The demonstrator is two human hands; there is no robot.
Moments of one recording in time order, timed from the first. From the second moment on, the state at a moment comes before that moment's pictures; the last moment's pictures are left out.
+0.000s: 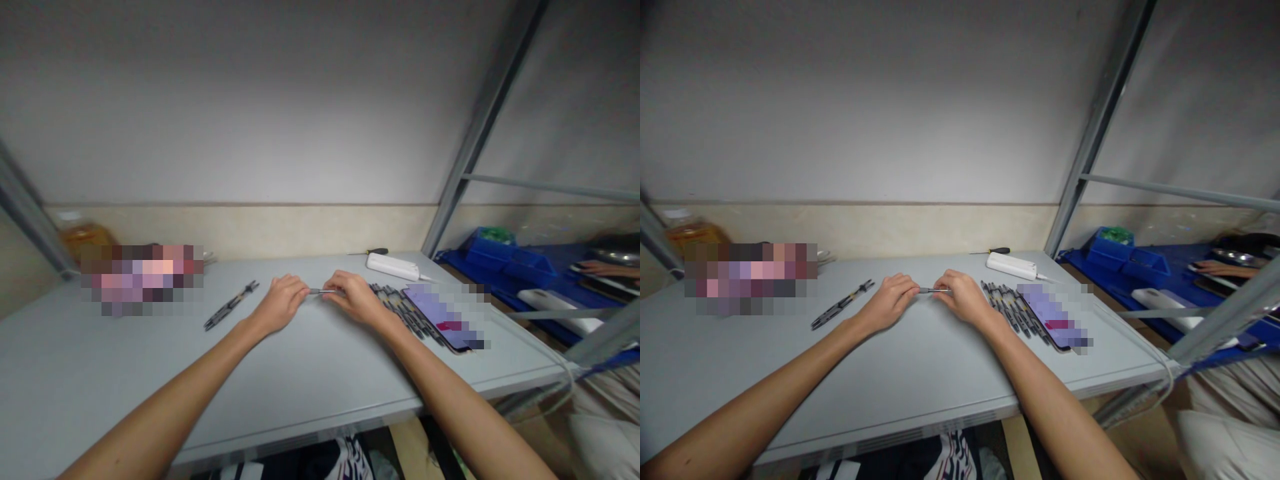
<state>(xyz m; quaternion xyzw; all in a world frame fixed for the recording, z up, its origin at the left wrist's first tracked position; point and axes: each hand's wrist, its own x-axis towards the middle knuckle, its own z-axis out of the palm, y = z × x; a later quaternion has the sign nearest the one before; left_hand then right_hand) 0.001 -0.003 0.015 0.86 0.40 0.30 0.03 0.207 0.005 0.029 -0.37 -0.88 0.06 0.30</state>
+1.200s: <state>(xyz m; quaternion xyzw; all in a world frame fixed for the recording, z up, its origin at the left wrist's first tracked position) -0.009 0.017 0.009 0.54 0.42 0.58 0.44 0.218 0.018 0.032 -0.45 -0.69 0.40 0.40</state>
